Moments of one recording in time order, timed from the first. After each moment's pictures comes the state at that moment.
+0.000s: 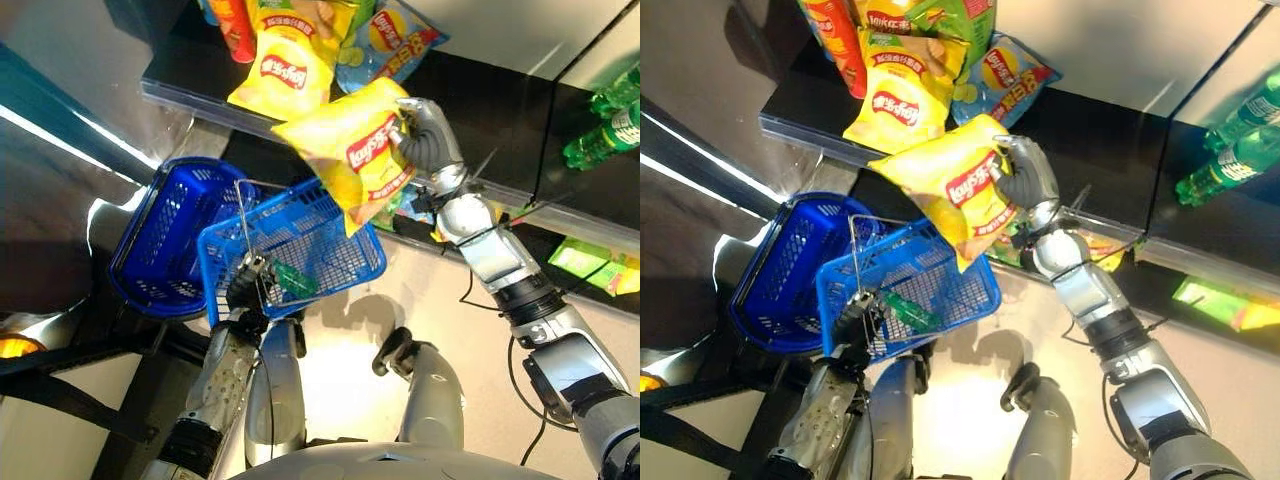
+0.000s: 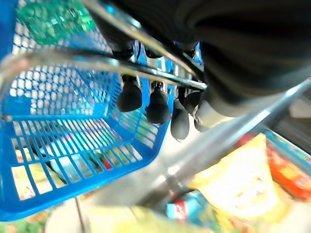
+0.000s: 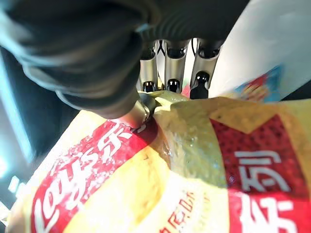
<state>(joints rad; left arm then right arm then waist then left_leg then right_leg) 0.03 0.29 -0.25 0.07 -1.06 -0.19 0.05 -0.68 -0.47 0.40 0.18 -0.40 -0.13 -0.29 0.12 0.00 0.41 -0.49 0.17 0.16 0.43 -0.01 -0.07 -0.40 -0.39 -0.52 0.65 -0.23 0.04</state>
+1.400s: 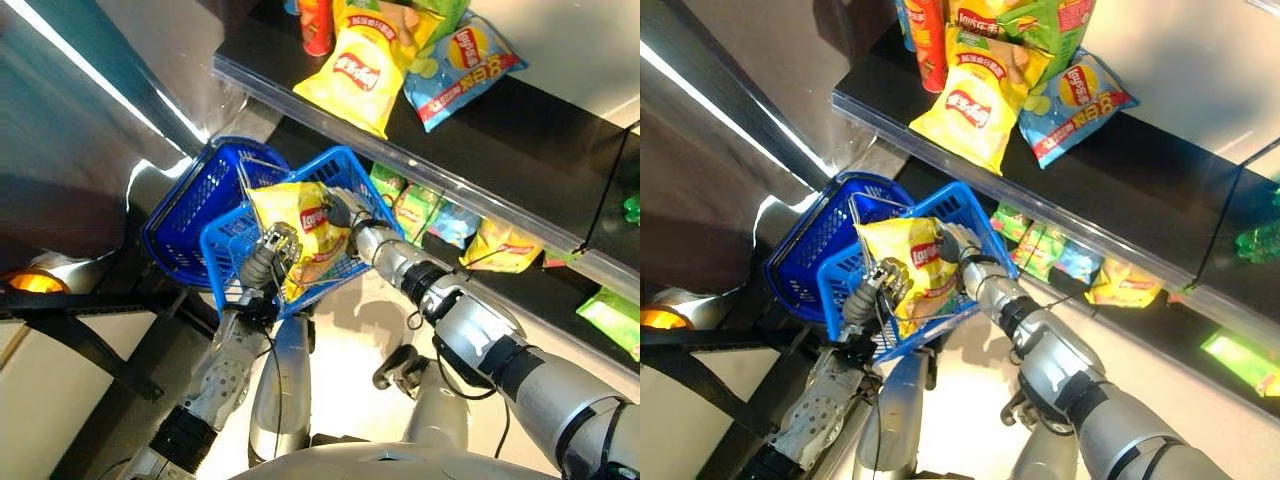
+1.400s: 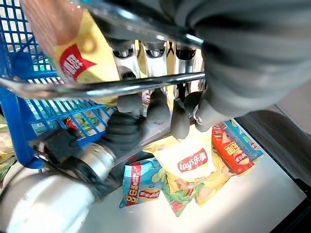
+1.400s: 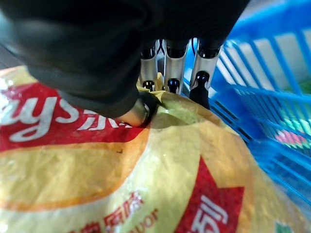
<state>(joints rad) -0.03 0.38 -0.42 -0.06 -1.19 -0.23 0.02 -0.96 -0.04 0.63 1.20 -0.42 -0.10 -0.25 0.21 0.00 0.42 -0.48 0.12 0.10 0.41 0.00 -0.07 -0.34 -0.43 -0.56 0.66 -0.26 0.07</state>
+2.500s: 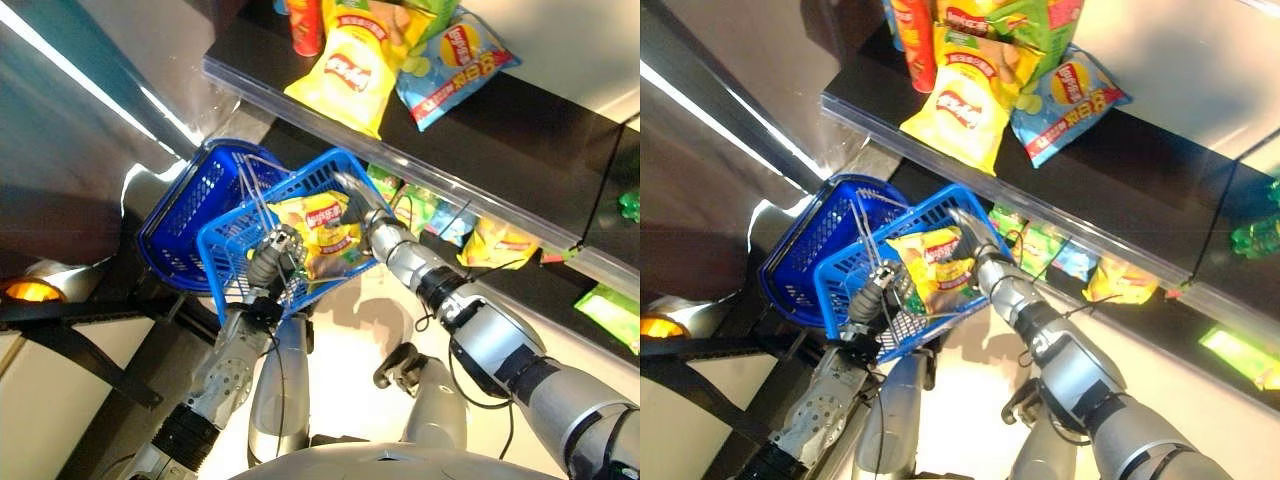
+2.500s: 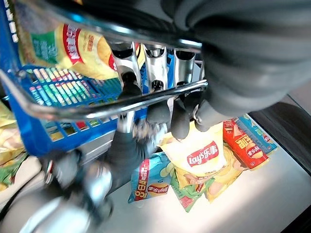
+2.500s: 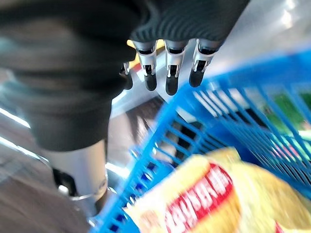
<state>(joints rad) -0.01 0.37 -0.35 -0.06 -1.19 -0.21 0.05 -0.78 -0.22 0.57 0.66 -0.35 -0.06 -0.25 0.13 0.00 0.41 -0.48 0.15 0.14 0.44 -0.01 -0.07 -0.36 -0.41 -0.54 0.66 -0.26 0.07</state>
